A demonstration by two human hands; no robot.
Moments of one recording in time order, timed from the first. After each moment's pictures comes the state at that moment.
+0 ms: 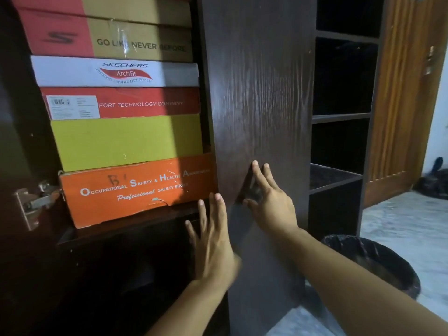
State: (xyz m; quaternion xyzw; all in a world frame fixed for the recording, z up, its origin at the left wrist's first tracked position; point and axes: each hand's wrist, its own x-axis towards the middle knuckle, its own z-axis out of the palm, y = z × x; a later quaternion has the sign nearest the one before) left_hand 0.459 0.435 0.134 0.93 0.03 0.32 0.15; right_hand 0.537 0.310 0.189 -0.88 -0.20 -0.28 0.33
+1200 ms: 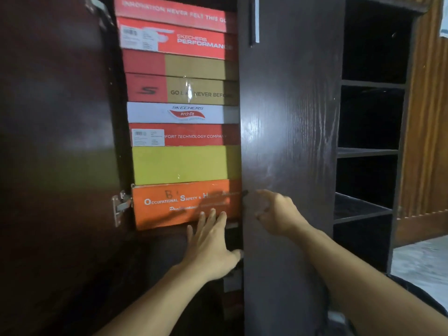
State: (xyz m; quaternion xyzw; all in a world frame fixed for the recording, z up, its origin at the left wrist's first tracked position) left_hand 0.364 0.477 0.230 0.96 0.09 0.21 0.17; right_hand 0.465 0.331 0.267 -0.90 -0.26 -0.14 0.33
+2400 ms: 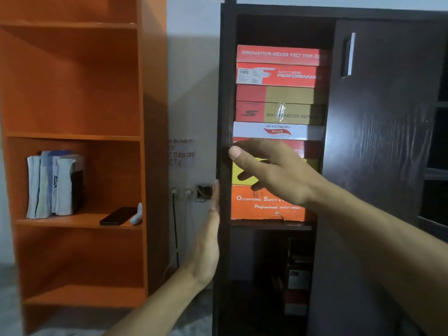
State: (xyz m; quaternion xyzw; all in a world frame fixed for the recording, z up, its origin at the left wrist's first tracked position) left_hand 0.138 0.545 0.259 0.73 -0.05 0.38 0.56; right_hand 0.218 0.426 0.389 -0.70 -0.57 -0.14 0.41
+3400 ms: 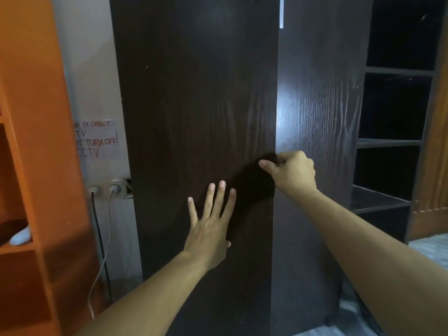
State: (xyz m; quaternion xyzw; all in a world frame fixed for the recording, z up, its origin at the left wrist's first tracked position) left_hand 0.360 0.529 0.205 0.96 0.06 0.26 -0.06; right_hand 0.442 0.365 0.315 -0.82 -0.16 -0.24 0.49
